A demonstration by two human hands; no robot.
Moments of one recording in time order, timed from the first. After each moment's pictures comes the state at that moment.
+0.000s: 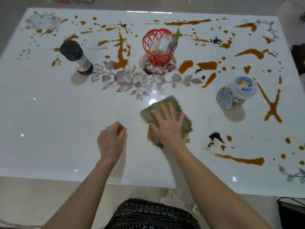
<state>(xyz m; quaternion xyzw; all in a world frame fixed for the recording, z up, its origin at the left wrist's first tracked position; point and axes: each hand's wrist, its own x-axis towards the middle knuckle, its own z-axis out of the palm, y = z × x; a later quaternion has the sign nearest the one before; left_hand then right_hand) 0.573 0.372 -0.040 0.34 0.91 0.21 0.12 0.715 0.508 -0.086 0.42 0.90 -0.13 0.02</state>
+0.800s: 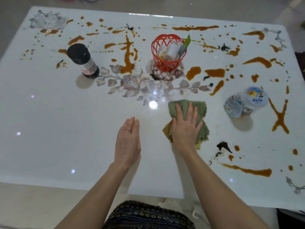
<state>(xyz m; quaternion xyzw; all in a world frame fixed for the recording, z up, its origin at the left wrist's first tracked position) 0.571 0.387 -0.075 0.49 0.85 0.13 0.11 0.709 0.526 -0.088 0.59 0.80 -0.13 -0.05</state>
